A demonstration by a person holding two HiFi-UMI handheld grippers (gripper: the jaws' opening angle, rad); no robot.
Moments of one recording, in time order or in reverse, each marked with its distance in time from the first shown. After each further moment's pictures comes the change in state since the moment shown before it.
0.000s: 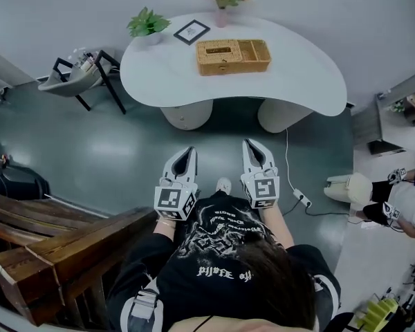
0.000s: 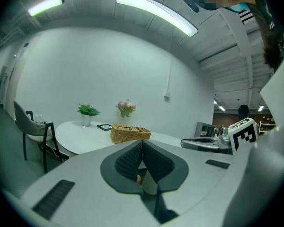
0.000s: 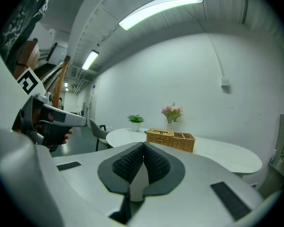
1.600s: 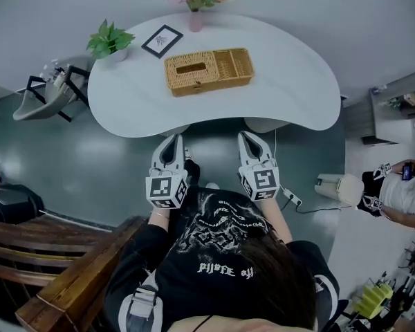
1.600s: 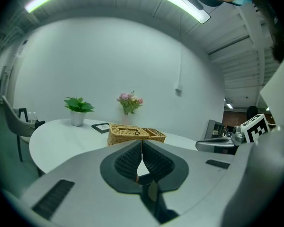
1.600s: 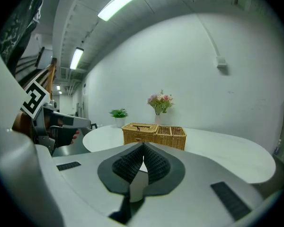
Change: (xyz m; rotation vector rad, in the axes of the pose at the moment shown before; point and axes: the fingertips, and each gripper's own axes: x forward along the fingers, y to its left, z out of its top) left arm 0.198 0.047 0.023 -0.006 0.049 0.054; right arm 0.125 -0.136 -0.015 0.102 0.082 -0.011
